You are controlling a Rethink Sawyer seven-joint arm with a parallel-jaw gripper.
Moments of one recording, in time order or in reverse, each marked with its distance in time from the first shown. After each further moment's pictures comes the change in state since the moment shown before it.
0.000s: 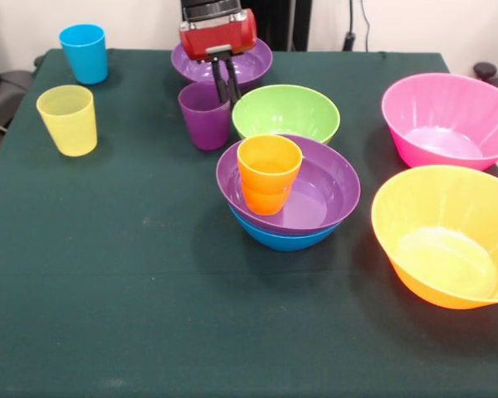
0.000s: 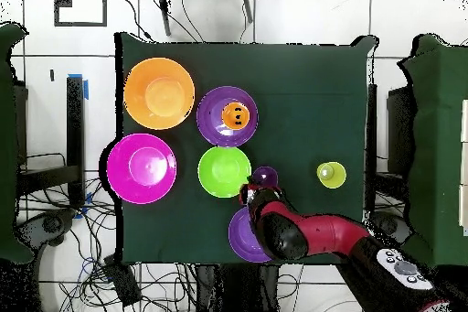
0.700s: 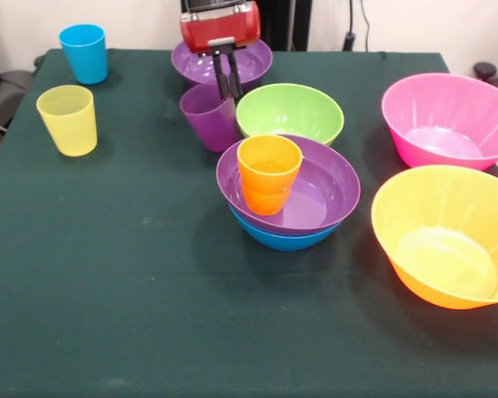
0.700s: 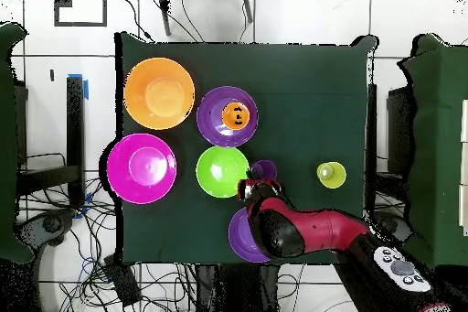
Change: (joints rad) arm 0.057 -0.073 -0.005 0.002 0.010 0.004 0.000
